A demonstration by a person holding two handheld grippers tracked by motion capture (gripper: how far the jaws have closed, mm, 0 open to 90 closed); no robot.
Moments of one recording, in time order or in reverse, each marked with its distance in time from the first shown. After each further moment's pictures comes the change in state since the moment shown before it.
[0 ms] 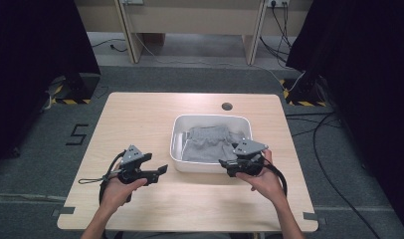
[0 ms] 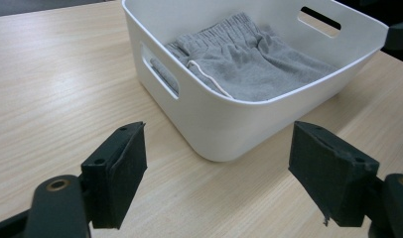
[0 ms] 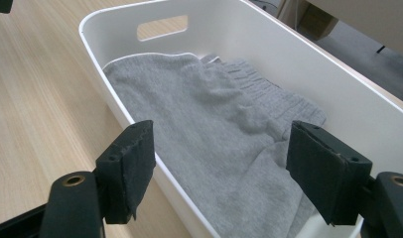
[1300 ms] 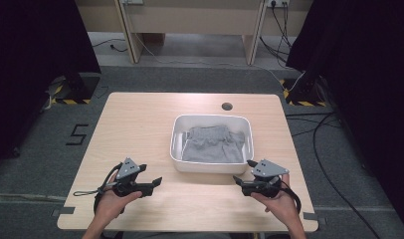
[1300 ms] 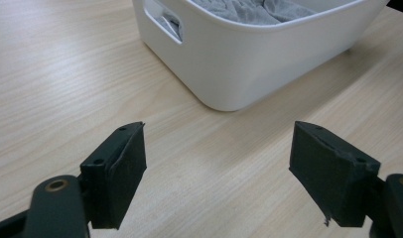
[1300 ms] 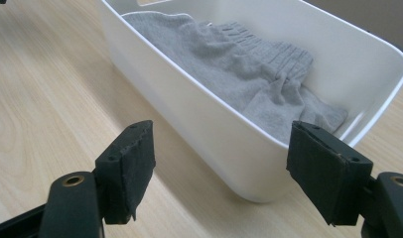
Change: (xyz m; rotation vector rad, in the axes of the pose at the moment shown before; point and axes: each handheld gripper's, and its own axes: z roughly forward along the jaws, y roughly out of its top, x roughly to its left) left arm 0.001 -0.038 -0.010 0.041 0.019 0.041; right arm 0.015 -0.058 -0.037 -0.025 -0.046 0.066
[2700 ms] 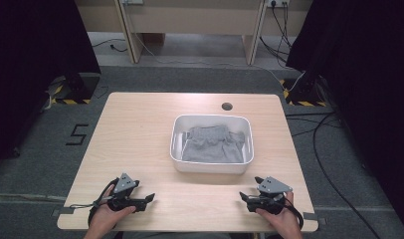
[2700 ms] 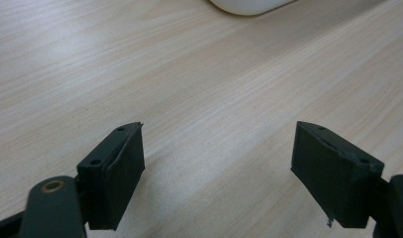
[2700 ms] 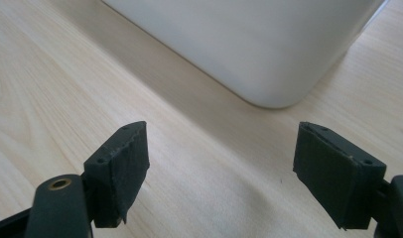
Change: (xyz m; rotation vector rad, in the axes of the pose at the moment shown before) left arm 0.005 -0.053 -0.001 0.127 0.020 -0.006; right arm 0.011 -0.064 0.003 0.070 -0.033 0.096
